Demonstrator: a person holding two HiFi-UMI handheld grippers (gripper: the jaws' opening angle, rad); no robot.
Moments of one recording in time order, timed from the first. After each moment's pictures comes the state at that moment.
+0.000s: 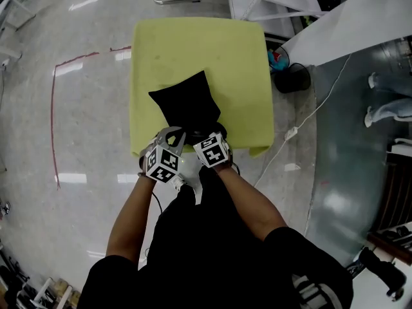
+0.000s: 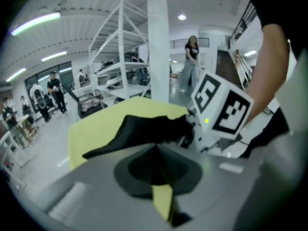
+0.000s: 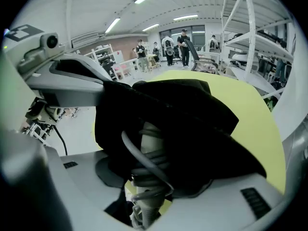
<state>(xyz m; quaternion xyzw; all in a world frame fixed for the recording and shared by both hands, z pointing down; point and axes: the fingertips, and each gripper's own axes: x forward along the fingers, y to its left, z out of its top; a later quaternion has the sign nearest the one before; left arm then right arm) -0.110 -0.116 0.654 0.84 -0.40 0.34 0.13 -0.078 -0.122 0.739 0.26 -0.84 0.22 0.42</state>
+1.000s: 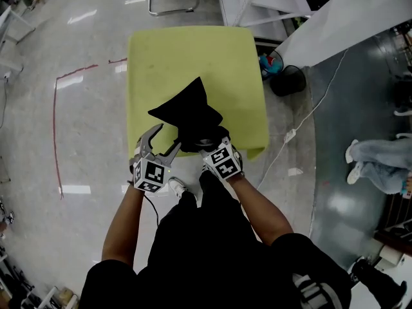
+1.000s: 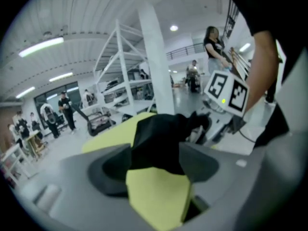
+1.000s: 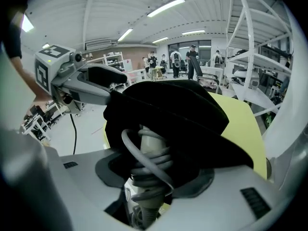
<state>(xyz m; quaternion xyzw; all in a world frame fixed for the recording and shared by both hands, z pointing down) -0.126 -0.117 0.602 0.85 -0.44 0.29 0.04 -0.038 -0.118 0.683 0.24 -0.88 0.17 0.38</state>
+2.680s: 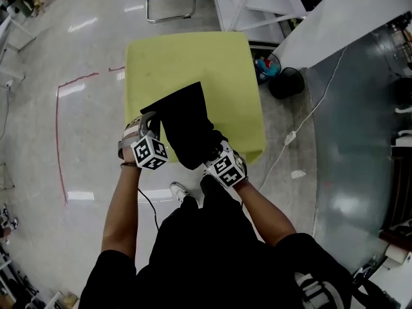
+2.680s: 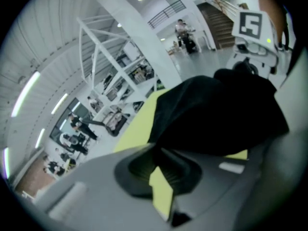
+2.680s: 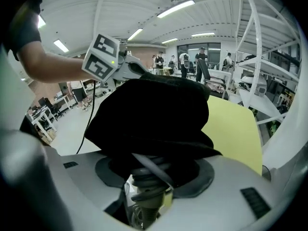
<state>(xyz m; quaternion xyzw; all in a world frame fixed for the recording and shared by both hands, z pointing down) -0.173 -0.193 0.616 0.74 -0.45 0.50 -0.08 -0.018 -0.101 0.666 0.20 -0.89 0.14 0.39</state>
